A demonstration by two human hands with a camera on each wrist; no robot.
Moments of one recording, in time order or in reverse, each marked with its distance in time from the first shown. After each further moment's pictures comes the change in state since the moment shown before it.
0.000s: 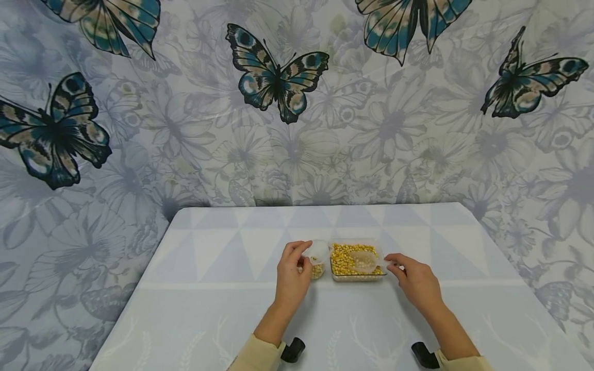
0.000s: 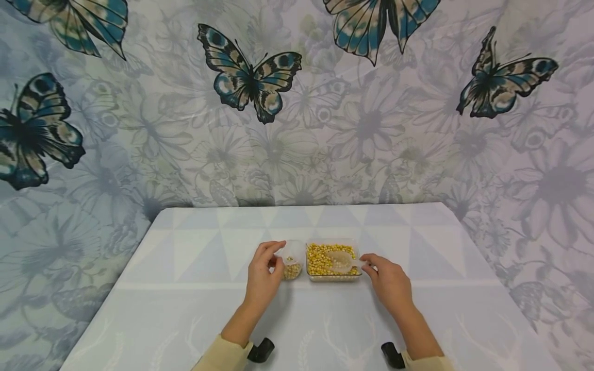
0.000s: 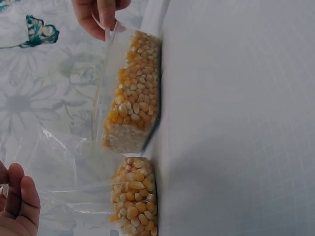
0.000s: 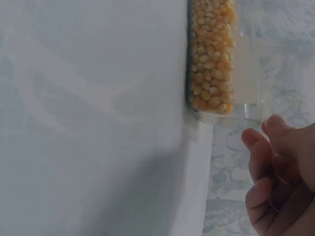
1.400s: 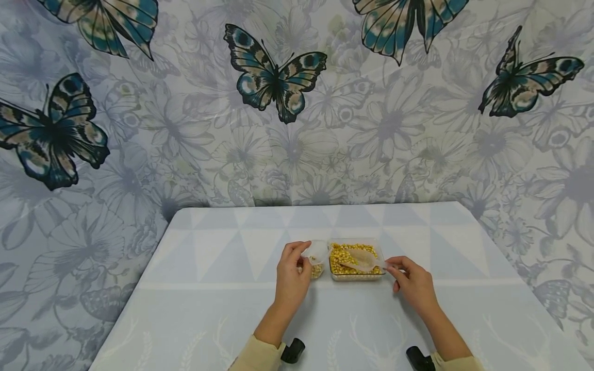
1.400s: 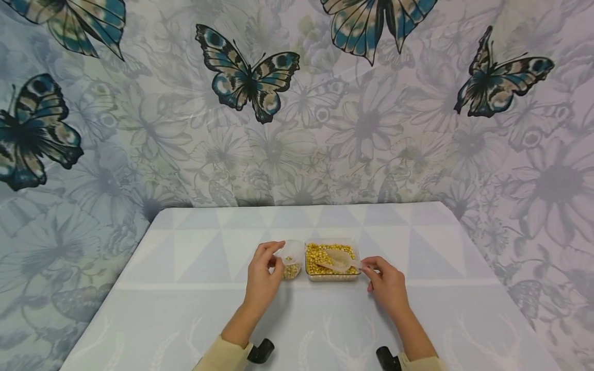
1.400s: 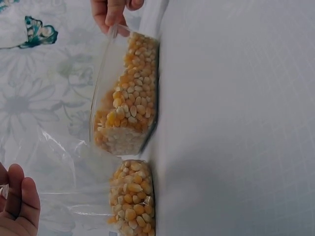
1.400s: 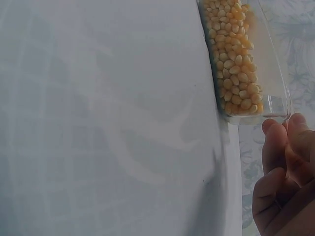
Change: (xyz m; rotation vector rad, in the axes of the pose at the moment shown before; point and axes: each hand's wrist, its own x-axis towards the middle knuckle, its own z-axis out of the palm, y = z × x) left_hand -0.003 0.001 0.002 0.000 -0.017 -0.031; right_hand -0.007 0.016 0.022 0.329 0.045 0.149
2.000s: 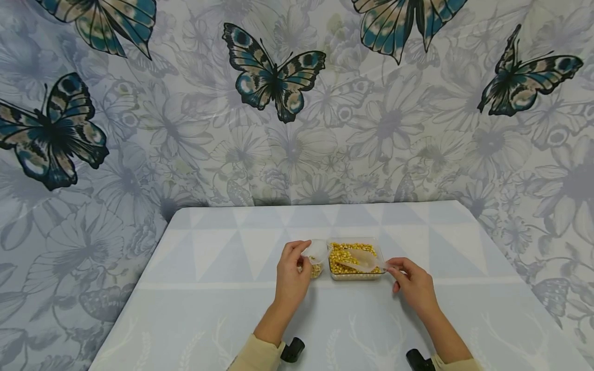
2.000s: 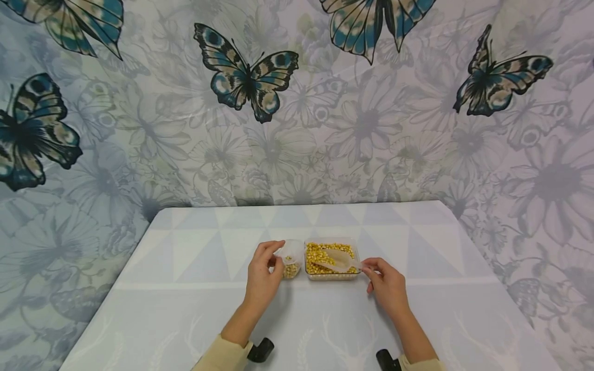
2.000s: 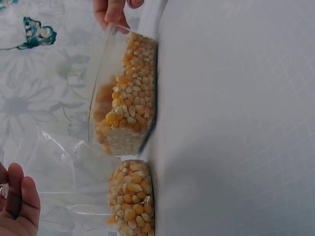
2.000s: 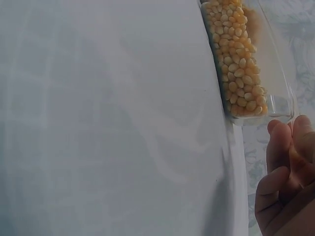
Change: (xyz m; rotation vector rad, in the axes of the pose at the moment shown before) left_hand 0.000 -0.001 0.001 0.004 -0.001 0.011; right_hand -0.005 0.002 -0.001 0.060 -0.007 0.048
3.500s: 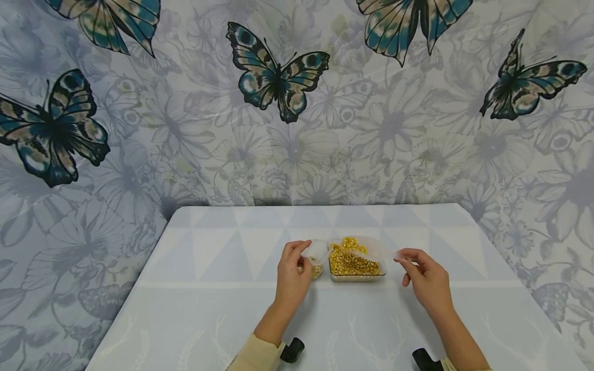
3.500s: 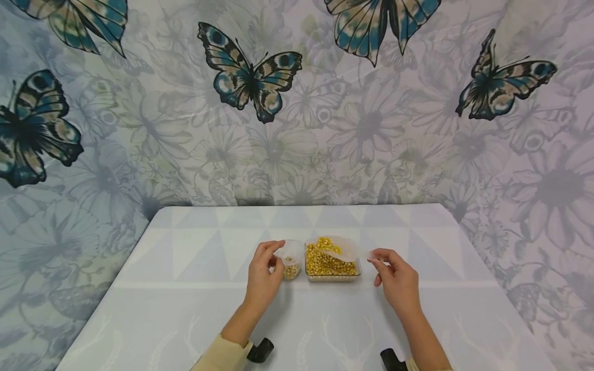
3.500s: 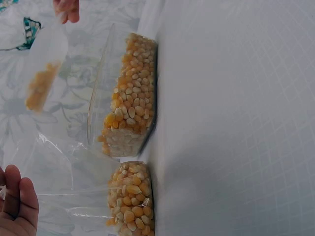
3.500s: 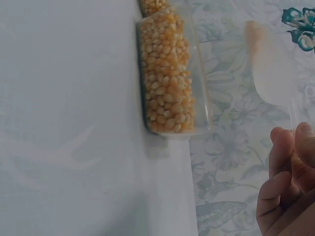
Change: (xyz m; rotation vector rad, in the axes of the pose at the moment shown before) left_hand 0.000 -0.003 0.000 -0.020 0.012 0.031; right_hand -0.004 -0.039 -0.029 0.049 0.109 -0.018
